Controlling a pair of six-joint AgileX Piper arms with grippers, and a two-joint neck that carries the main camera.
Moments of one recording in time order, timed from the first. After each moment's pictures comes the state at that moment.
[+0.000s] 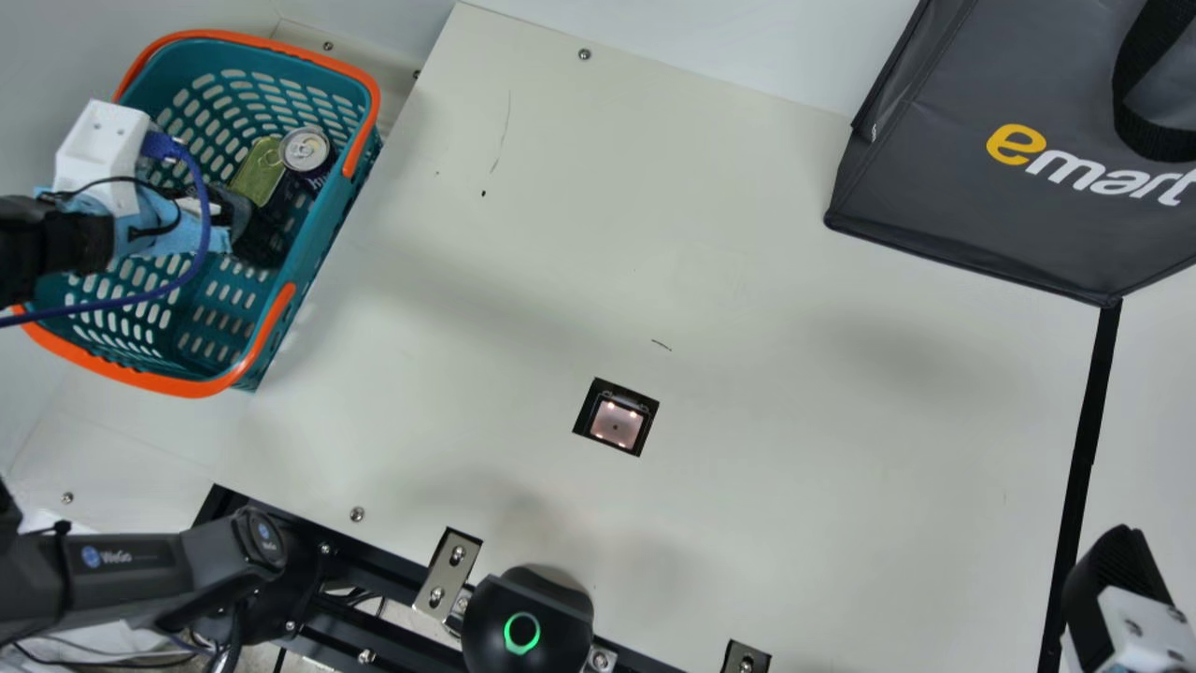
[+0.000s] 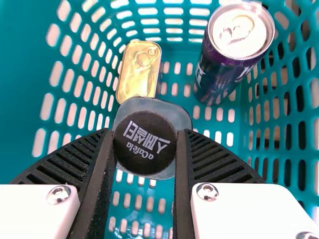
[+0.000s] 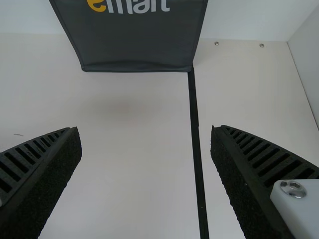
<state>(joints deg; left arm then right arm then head) 48.4 90.1 -45.4 -48.5 26.6 82.1 0.7 42.6 -69.8 -0.7 69.5 -2.2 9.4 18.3</state>
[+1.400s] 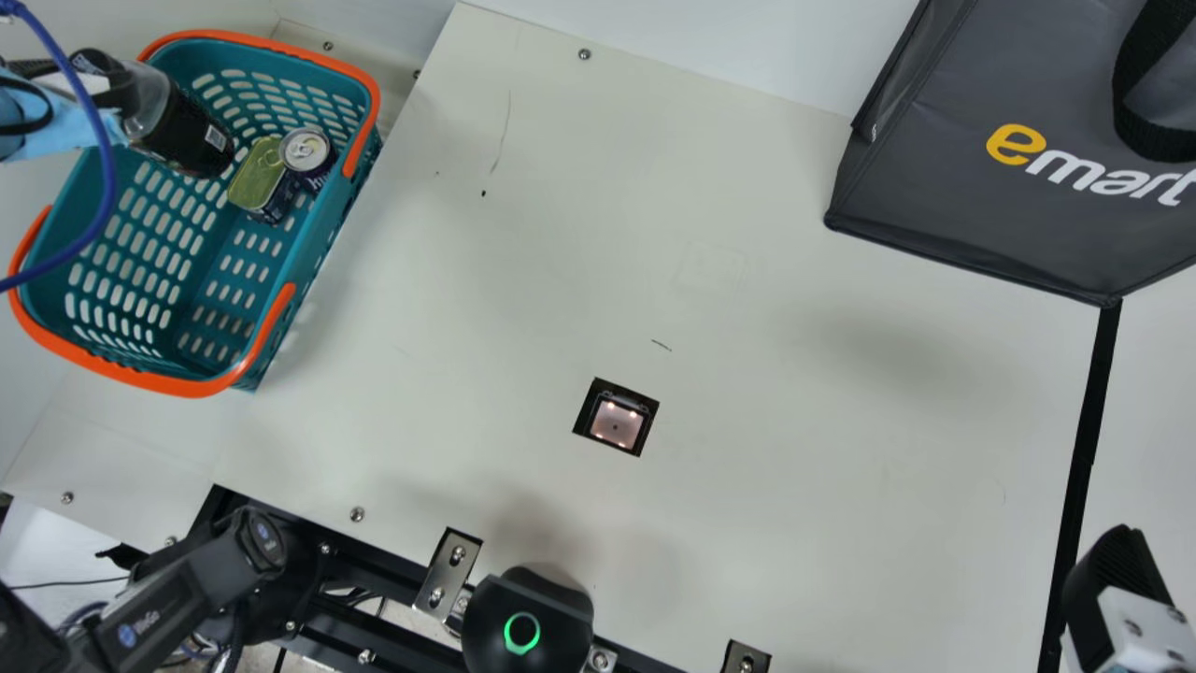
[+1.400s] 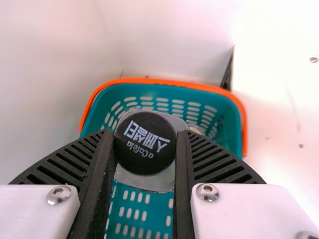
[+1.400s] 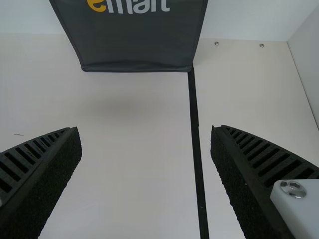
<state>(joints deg) 47.4 72.2 -65.2 -36.0 49.8 53.8 0.7 42.6 -69.8 -0.7 69.6 -2.2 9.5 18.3</state>
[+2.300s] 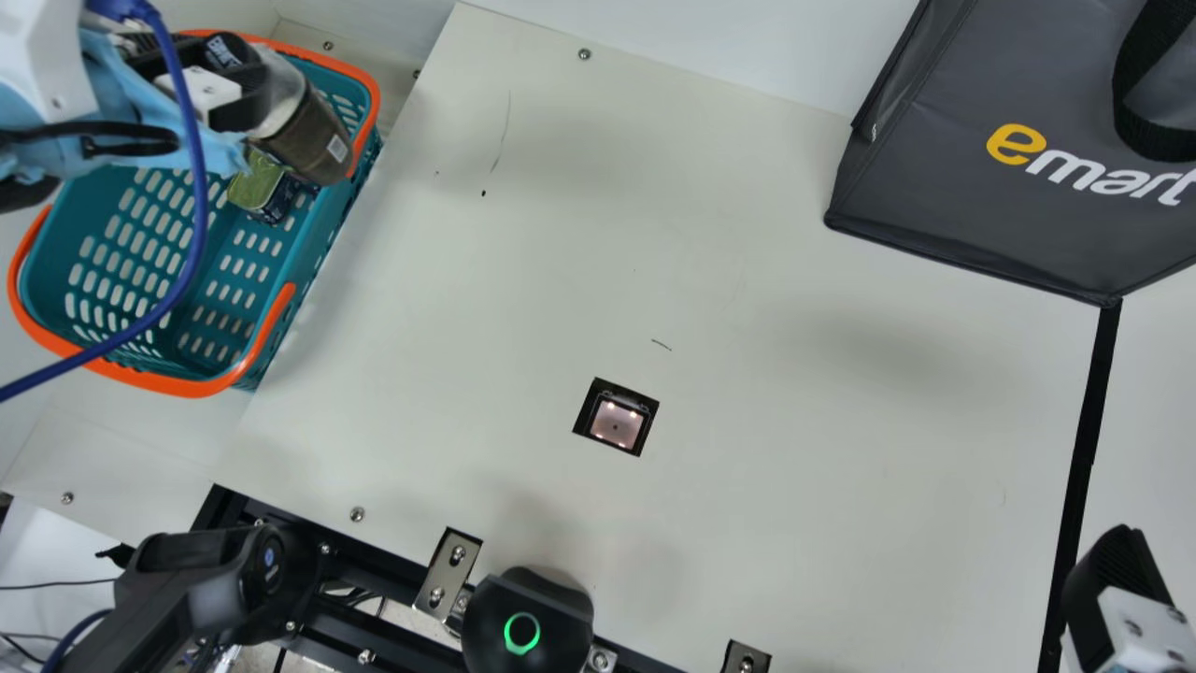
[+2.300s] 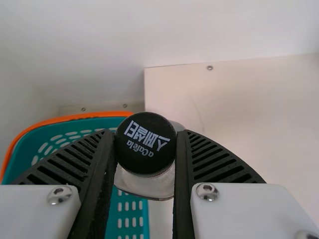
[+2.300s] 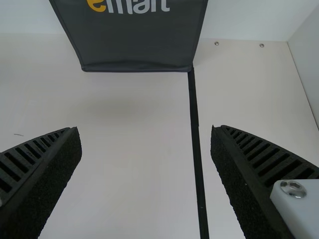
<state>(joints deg) 21.9 62.1 -65.0 -26.0 50.8 37.0 0.7 42.6 -69.8 -0.7 69.6 -2.2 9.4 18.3</state>
